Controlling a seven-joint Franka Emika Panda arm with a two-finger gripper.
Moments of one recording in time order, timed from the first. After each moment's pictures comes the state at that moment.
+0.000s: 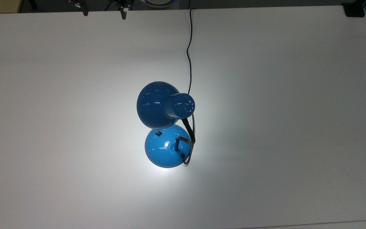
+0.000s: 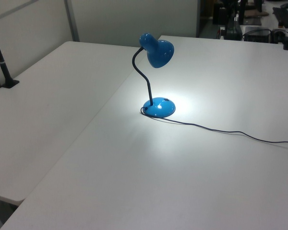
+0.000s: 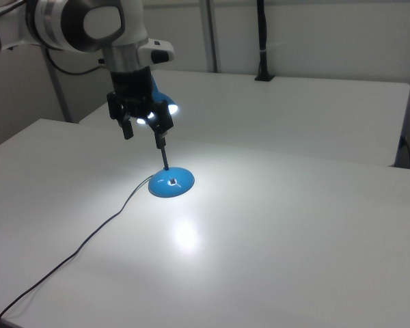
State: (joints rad) arm 0.00 0.02 -0.13 -1.62 -0.01 1.61 -0.06
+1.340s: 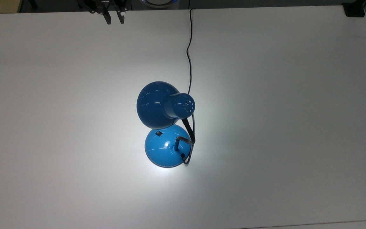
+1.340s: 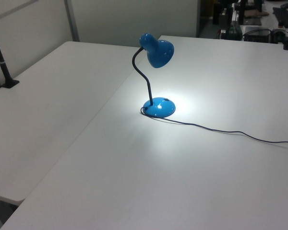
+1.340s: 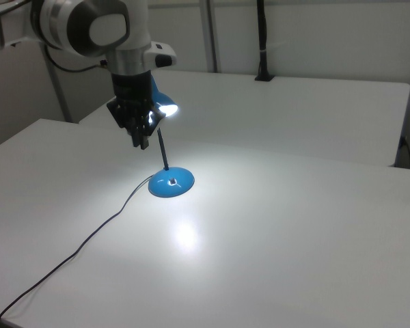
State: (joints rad) arm -0.01 0.03 -0.13 -1.62 0.09 1.61 -0.19
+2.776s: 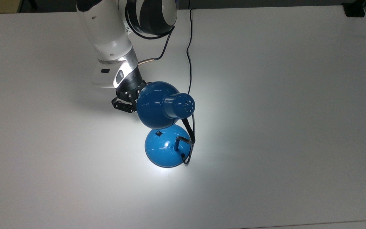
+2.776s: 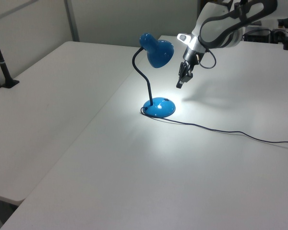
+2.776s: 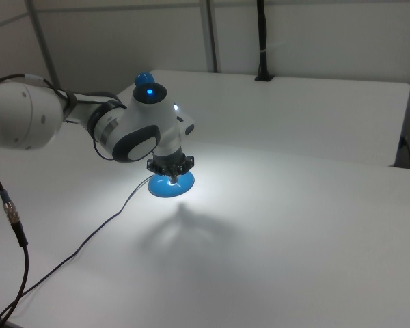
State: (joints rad) arm 0.08 0.35 -0.13 -1.85 0.46 2.49 -0.90
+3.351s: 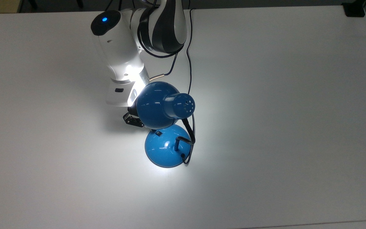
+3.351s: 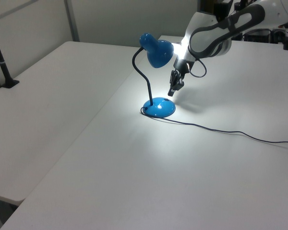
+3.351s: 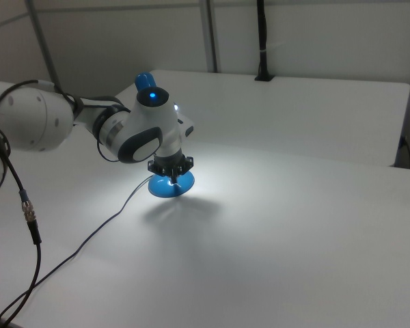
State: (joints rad) arm 0.09 0.47 -0.11 -1.74 0.47 2.49 -0.90
